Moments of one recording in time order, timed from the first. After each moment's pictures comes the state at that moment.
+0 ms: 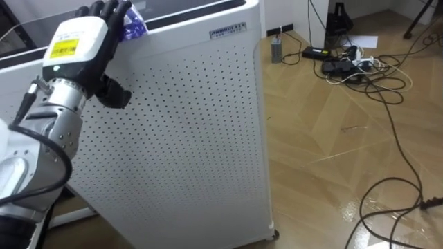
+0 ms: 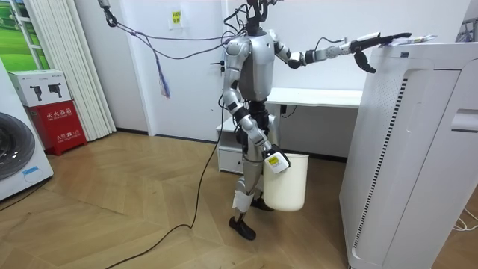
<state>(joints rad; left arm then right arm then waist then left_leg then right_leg) -0.60 0.61 -0.13 0.26 0.75 0.07 0.01 0.10 -0.37 0.18 0.66 -0.08 0.05 0.30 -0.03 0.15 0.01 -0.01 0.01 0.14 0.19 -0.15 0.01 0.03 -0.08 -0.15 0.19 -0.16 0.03</state>
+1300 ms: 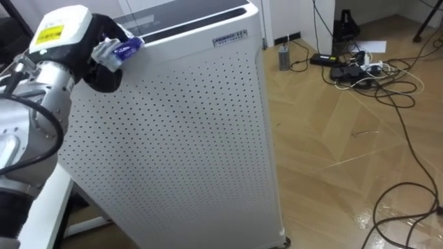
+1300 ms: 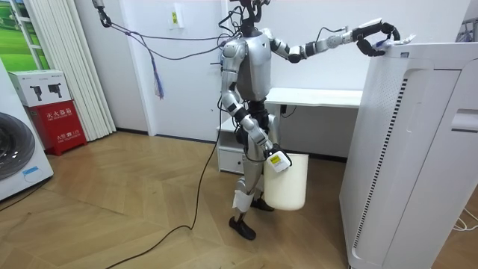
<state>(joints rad) -0.72 0.62 -0.10 0.37 0.72 0.10 -0.03 0.09 -0.40 0.21 0.61 -0.08 0.12 0.28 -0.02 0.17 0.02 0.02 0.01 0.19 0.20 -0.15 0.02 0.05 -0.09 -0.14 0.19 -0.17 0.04</state>
